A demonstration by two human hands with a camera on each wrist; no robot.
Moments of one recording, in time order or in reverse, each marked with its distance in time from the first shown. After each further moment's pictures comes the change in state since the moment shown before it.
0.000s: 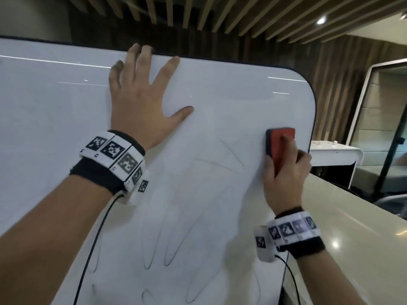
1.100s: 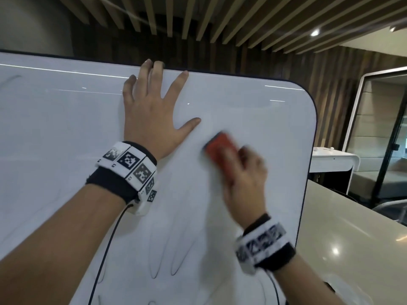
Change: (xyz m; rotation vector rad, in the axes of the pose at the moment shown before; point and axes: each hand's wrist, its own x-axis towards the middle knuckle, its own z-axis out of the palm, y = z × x) left_hand 0.000 -0.002 0.001 -0.011 0.005 0.022; right_hand -0.026 -0.076 0.032 -0.057 -0.146 -0.362
